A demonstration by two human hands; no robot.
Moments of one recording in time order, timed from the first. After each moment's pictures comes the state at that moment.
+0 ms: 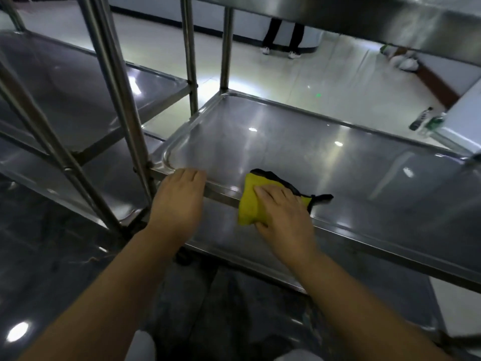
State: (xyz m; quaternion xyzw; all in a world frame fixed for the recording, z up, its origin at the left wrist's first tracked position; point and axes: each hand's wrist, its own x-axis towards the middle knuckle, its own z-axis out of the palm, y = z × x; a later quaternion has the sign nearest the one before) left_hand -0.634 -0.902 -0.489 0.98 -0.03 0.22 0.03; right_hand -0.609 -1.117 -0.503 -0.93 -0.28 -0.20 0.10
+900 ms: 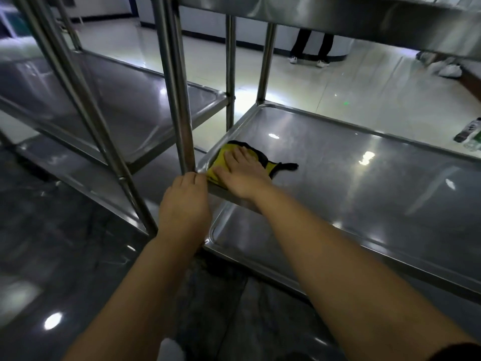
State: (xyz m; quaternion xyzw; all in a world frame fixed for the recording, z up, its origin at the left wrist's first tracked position) left_hand -0.650 -0.849 -0.481 0.96 0.10 0.24 0.07; right_hand -0.528 -0.946 -0.468 -0.94 -0.30 0.07 0.14
